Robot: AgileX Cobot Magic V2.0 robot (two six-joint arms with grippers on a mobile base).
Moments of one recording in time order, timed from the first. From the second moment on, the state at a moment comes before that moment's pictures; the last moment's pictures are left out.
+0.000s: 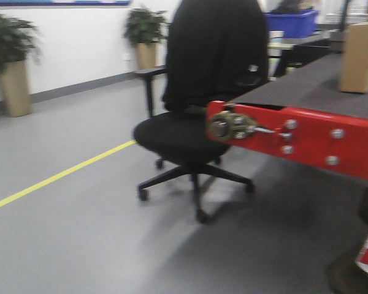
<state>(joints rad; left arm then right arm) -0.01 0.00 0.00 -0.01 0.07 -0.04 0.01 0.00 0.00 0.02 0.06 -0.05</state>
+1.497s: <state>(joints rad) -0.01 0.00 0.00 -0.01 0.07 -0.04 0.01 0.00 0.00 0.02 0.06 -0.05</state>
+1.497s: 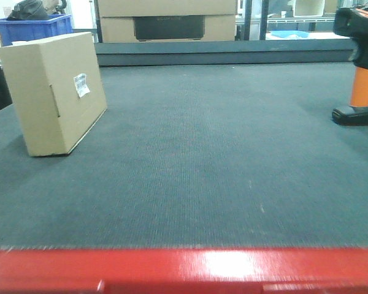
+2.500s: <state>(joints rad) -0.01 0.00 0.00 -0.01 0.07 -0.04 0.01 0.00 0.00 0.02 0.06 -0.05</state>
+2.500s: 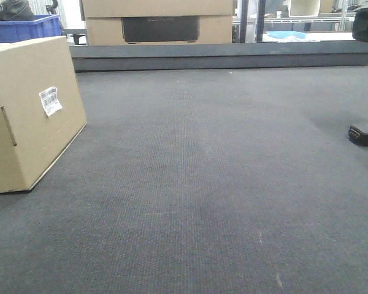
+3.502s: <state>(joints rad) -0.01 0.70 -0.71 -0.06 0.80 -0.04 0.01 0.00 0.00 0.02 0.06 -0.05</state>
